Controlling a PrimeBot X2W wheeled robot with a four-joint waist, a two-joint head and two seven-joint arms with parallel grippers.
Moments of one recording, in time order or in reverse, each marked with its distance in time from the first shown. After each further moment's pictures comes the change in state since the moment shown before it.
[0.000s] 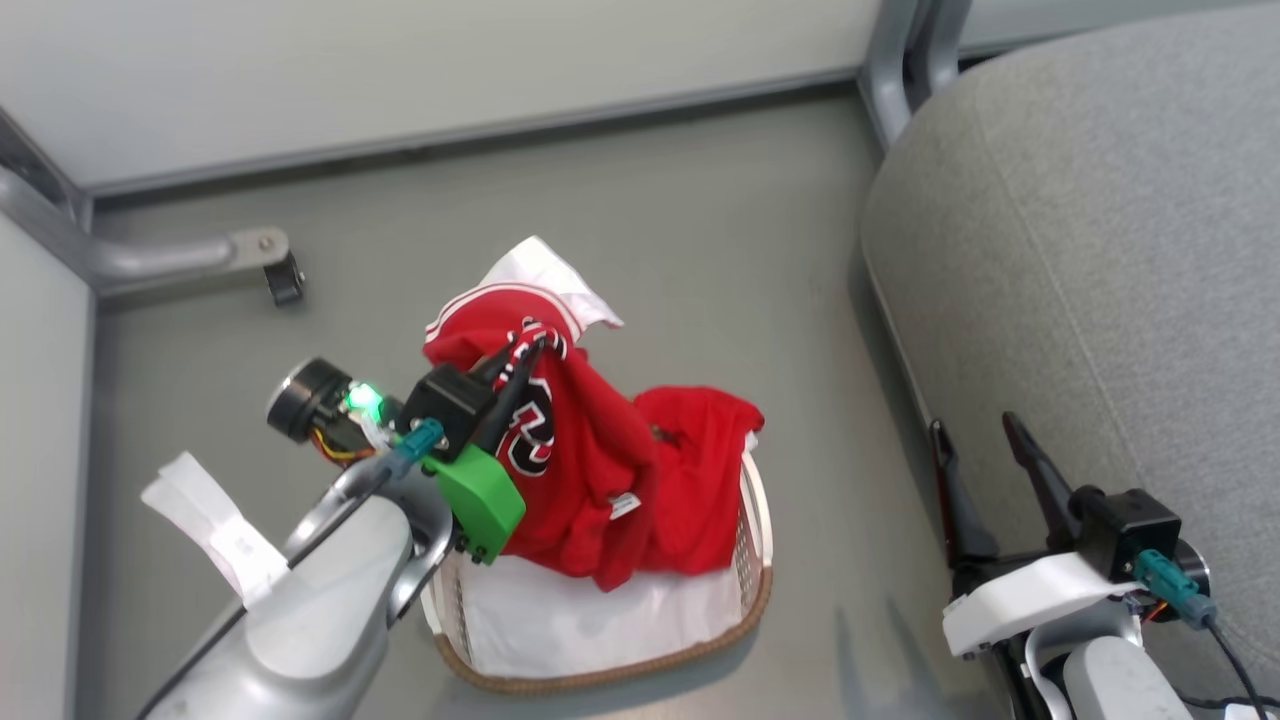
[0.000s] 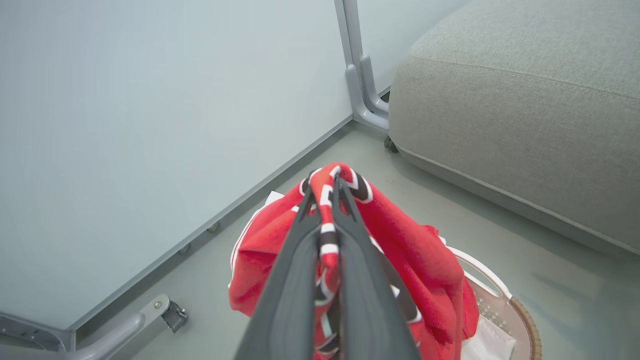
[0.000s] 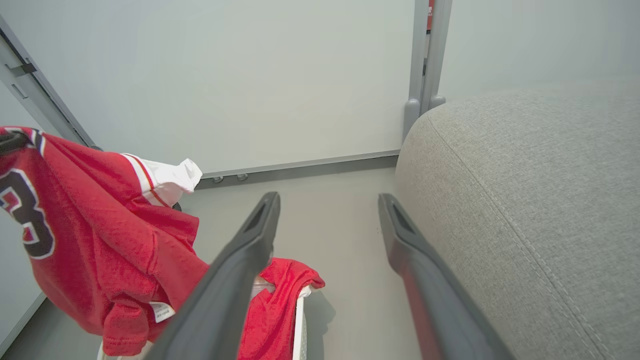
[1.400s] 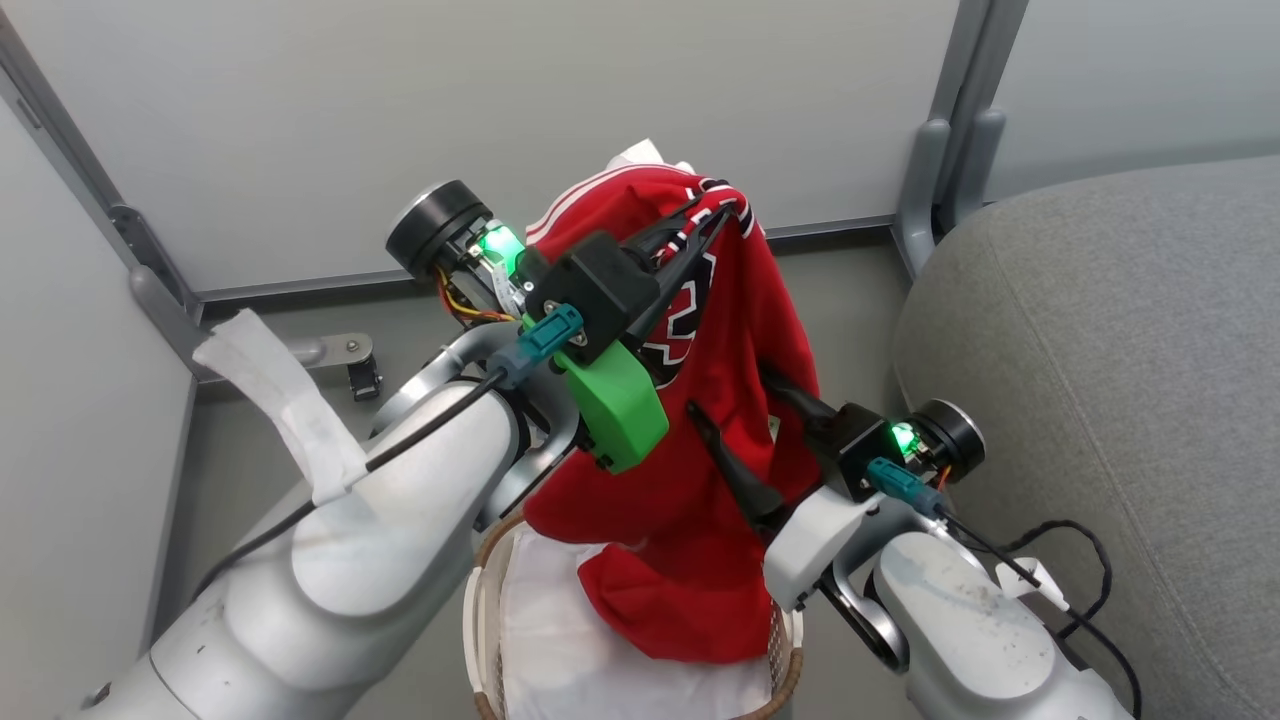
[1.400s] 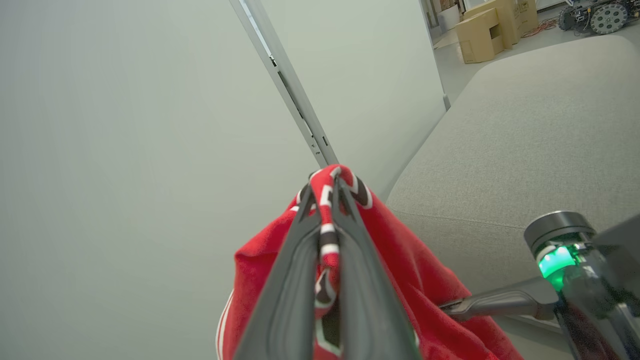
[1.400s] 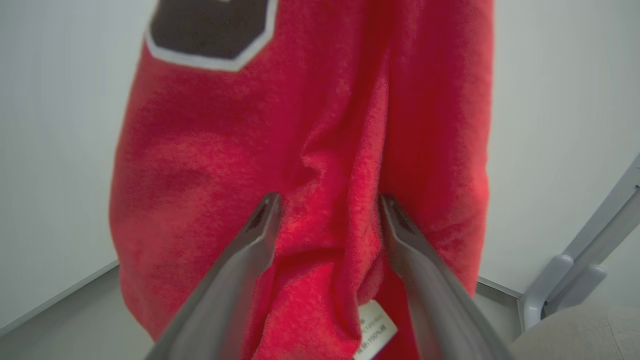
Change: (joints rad) left arm -0.210 -0.022 -0.124 -0.366 -0.077 -0.003 0.220; right arm -0.360 0.000 0.455 0.281 -0.056 0.000 0.000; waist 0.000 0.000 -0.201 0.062
